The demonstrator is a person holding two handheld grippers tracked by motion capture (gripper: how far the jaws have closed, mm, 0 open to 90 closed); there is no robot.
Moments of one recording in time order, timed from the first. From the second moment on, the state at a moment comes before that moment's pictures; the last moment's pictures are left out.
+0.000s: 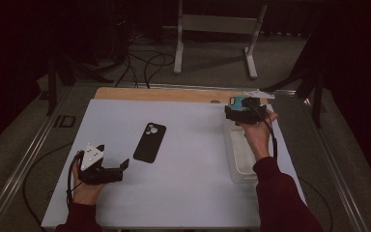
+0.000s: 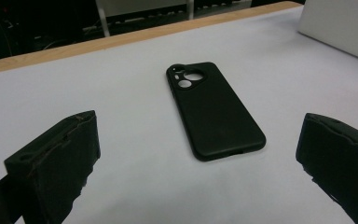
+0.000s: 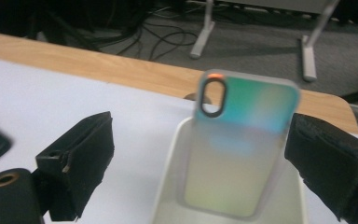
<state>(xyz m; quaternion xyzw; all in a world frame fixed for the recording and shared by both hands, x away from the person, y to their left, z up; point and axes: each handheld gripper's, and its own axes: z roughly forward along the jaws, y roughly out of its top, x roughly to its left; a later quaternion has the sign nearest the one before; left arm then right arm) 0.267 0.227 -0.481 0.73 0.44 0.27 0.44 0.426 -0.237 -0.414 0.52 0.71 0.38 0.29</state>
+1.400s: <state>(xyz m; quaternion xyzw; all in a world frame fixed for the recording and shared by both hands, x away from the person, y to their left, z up) 0.292 0.202 -0.480 0.76 0.45 0.24 0.40 0.310 -0.229 -0.417 0.40 0.74 0.46 0.29</state>
